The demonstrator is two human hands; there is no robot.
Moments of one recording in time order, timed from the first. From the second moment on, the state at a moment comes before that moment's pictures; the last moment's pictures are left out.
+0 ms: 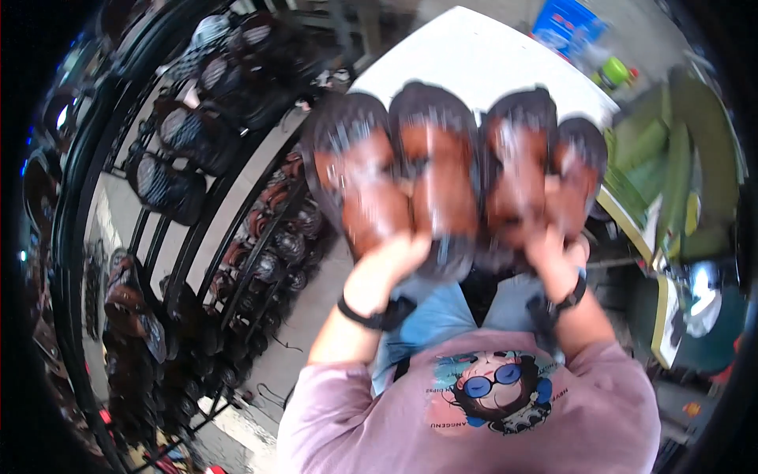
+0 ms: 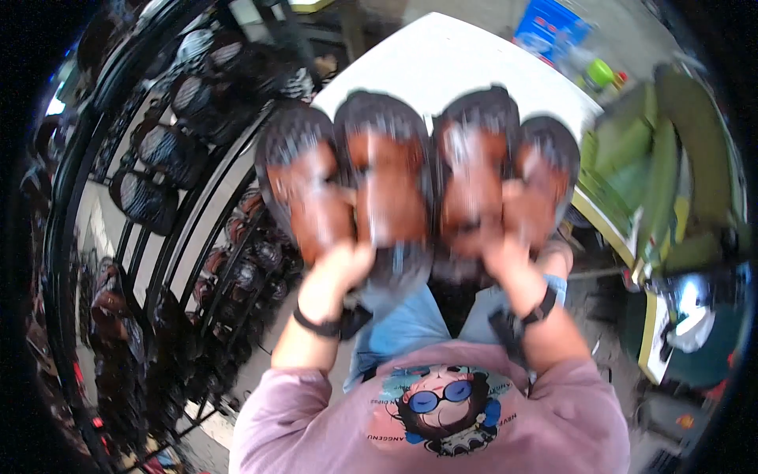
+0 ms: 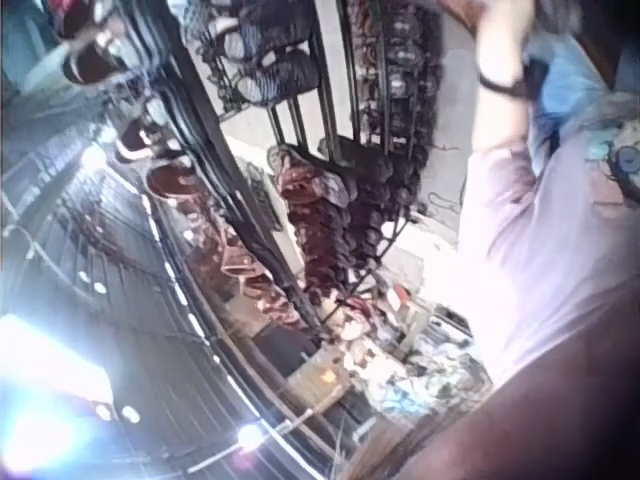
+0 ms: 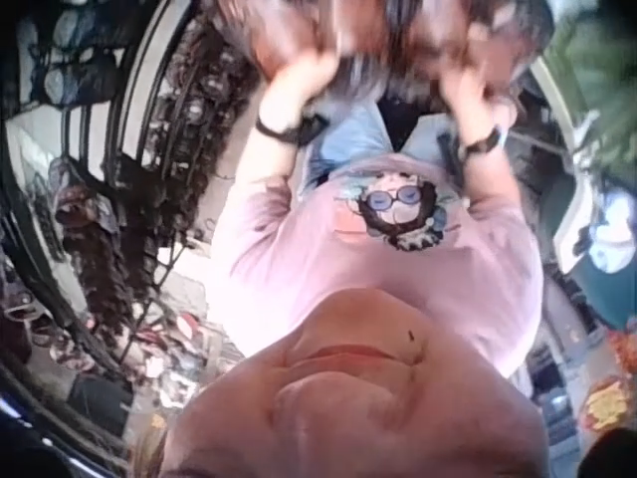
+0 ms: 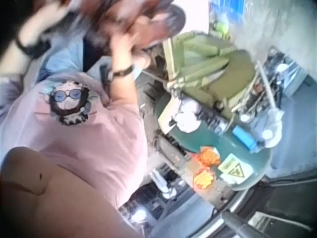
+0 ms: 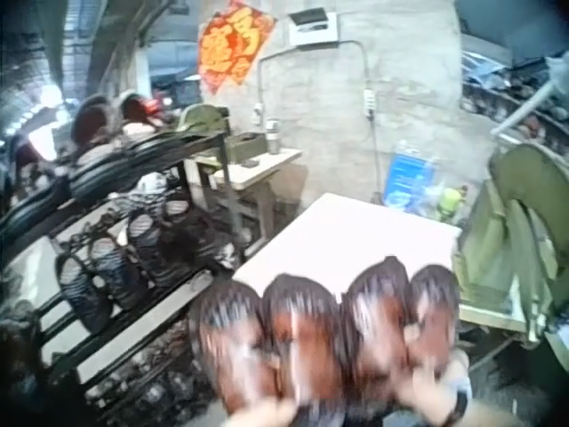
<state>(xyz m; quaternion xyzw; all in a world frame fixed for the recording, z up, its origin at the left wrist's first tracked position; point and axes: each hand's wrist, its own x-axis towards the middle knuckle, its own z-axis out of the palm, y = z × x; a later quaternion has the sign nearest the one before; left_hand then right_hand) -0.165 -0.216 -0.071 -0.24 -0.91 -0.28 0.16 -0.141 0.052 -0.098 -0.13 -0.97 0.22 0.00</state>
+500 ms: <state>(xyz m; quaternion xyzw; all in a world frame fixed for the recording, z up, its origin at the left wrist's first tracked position) -0.265 -0.131 -0.040 -0.36 -0.87 -0.17 0.30 -0.118 0.094 -0.032 -0.04 -0.91 0.23 0.35</state>
